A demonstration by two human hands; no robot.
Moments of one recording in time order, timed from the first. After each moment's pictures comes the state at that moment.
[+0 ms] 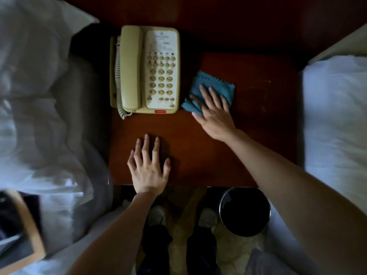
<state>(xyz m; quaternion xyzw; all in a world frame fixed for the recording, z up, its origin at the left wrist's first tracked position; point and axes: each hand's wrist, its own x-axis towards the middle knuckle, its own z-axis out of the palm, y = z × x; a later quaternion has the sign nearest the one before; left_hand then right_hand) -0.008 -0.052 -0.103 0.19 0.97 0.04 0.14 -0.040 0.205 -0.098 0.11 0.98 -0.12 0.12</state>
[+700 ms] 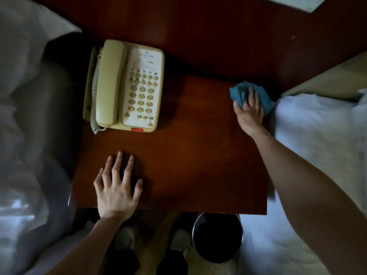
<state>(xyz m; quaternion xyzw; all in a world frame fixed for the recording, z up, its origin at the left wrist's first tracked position) -0.008 -0.050 -0.101 0.18 0.97 0.05 0.13 -0.046 0.368 -0.080 0.34 0.92 -0.17 0.14</state>
